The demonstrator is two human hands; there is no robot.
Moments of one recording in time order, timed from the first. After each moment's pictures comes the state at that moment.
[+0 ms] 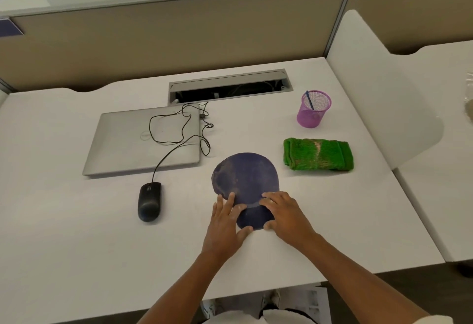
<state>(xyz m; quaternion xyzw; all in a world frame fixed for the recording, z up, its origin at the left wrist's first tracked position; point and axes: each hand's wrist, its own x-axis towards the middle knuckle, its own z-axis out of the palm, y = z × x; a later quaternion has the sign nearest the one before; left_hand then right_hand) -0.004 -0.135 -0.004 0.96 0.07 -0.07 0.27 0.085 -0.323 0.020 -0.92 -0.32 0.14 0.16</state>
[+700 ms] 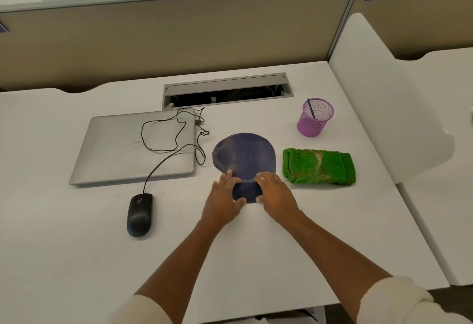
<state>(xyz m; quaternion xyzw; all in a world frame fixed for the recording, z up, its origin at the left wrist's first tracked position) 0.106 -0.111 0.004 0.94 0.10 -0.08 0.32 0.166 -0.281 0.028 -0.94 -0.25 0.15 0.18</state>
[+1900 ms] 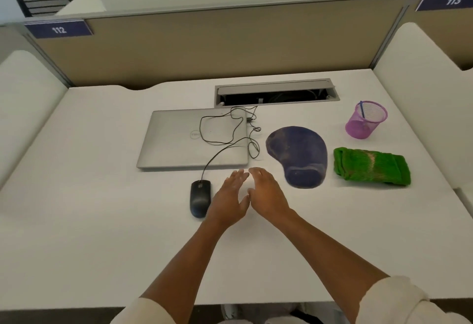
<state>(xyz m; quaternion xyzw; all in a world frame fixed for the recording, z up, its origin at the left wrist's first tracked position) 0.020 -0.001 0.028 0.94 0.08 -0.01 0.33 0.083 -0.125 0.048 -0.93 -0.23 0.13 0.25</state>
